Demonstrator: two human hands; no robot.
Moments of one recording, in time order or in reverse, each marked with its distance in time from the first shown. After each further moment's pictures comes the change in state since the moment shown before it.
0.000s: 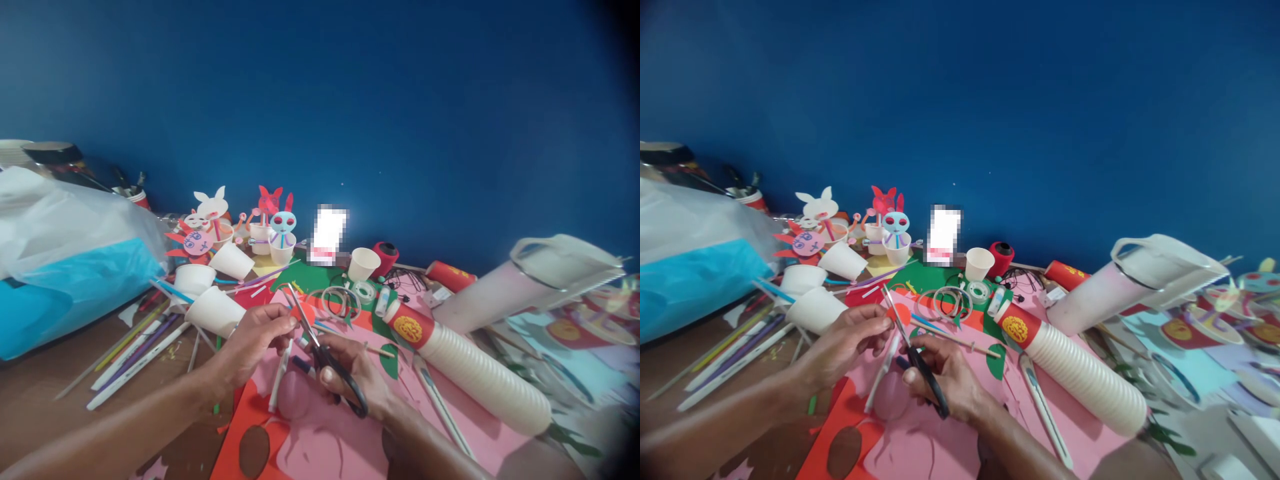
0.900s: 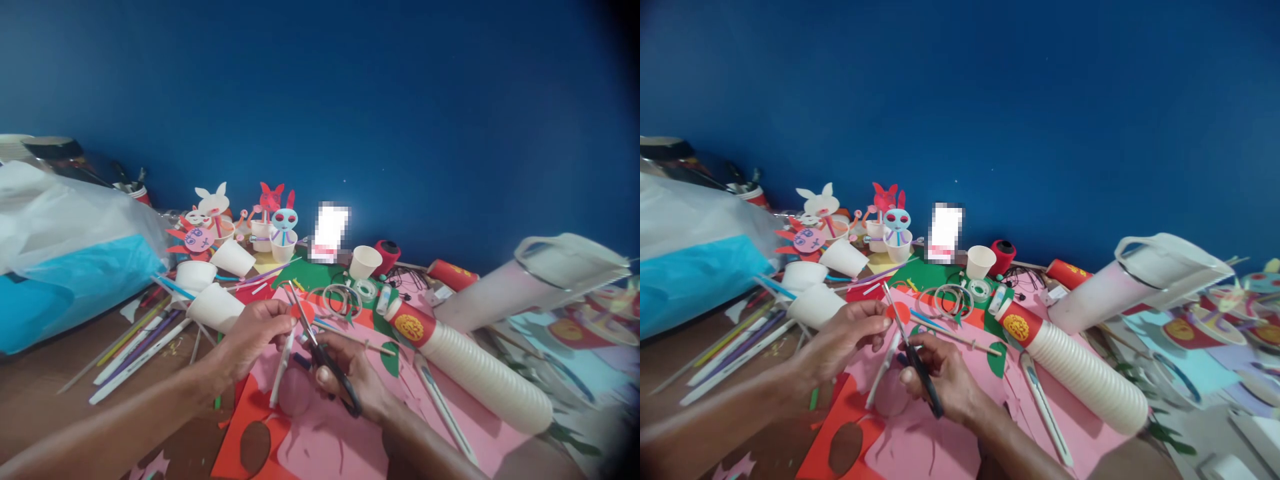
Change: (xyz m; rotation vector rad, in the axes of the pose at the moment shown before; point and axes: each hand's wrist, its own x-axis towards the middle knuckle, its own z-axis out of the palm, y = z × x) left_hand -0.001 0.008 0.001 0.076 0.029 -0.029; right_hand 0.001 0.012 0.004 0.024 0.020 -0.057
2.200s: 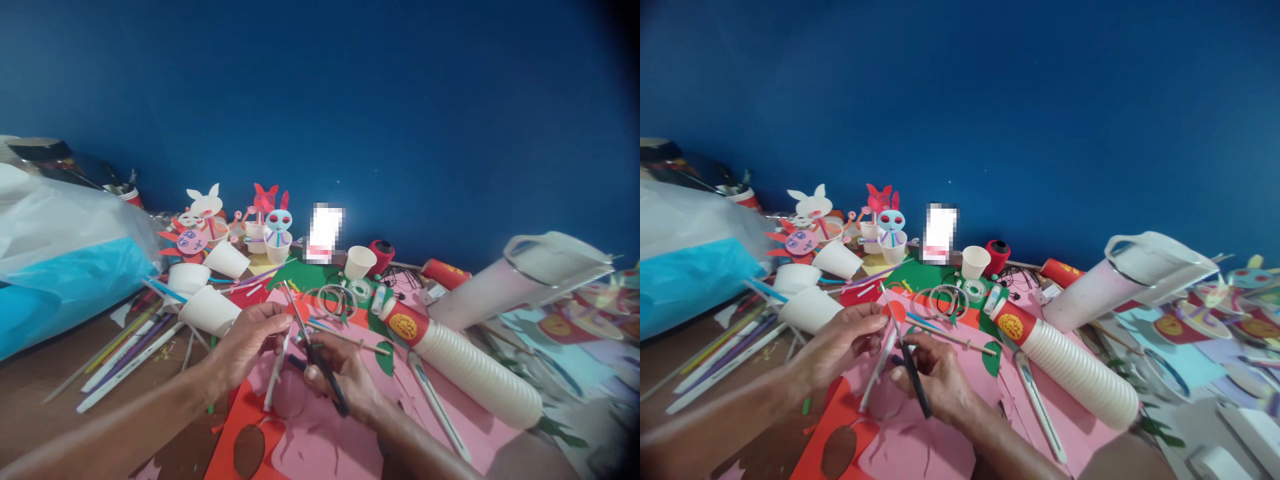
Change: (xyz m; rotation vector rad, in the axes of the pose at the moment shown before) left_hand 0.001 -0.005 0.001 -0.127 -0.045 -0.075; right_hand 0.001 0.000 0.005 0.000 0.101 0.035
